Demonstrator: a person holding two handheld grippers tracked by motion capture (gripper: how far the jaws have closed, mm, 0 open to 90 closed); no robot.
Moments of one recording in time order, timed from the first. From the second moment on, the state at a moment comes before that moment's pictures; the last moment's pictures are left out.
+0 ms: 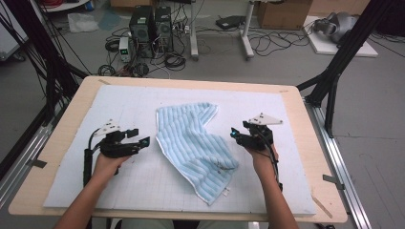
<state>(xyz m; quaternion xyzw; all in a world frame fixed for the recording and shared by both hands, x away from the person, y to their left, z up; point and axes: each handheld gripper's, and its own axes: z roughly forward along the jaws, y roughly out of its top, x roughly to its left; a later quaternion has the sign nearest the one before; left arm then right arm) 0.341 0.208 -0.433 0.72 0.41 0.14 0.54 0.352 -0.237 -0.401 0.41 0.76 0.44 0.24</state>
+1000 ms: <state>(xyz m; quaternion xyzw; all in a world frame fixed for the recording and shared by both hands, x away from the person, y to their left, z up) 0.375 0.215 -0.443 0.75 0.46 0.18 0.45 0.327 -0.209 -0.431 0.36 0.79 0.48 0.15</state>
